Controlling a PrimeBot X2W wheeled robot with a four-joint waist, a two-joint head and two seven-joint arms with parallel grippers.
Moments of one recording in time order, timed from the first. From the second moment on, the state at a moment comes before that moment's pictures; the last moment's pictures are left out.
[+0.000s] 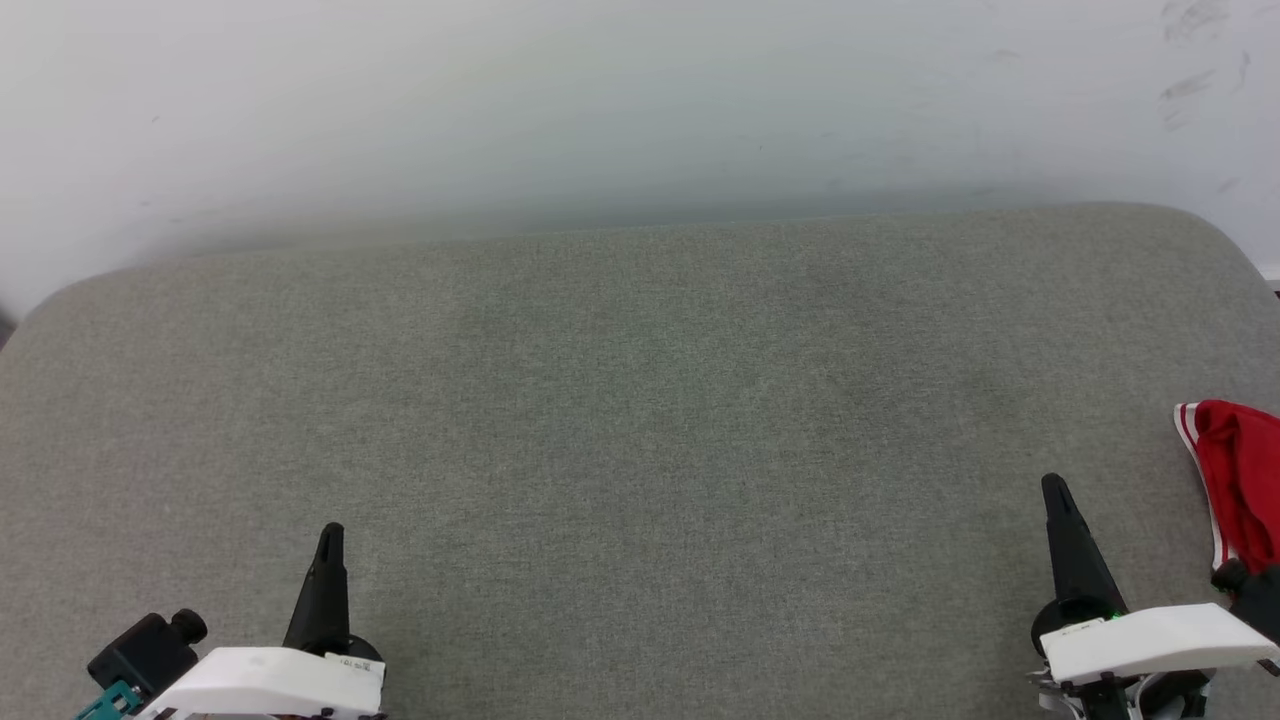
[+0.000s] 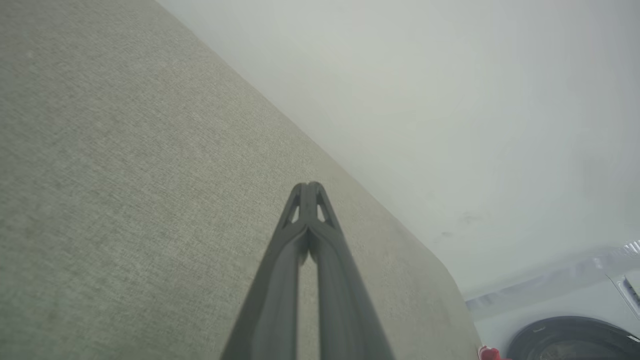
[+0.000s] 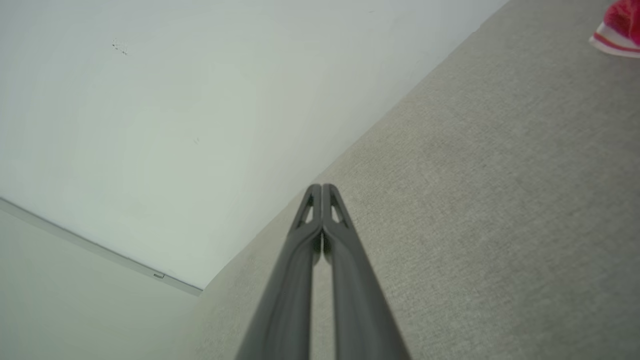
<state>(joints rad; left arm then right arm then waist) 0.03 0.05 0.07 0.11 -0.88 -0.10 -0.09 -0.02 -0.07 0.00 0.18 0.90 0.13 -0.11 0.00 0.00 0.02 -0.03</state>
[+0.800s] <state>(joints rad) -0.01 0.06 0.08 0.16 -1.15 -0.11 -0.02 -0.05 -0.08 -0.03 0.20 1.18 0.13 -0.04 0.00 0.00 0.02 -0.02</state>
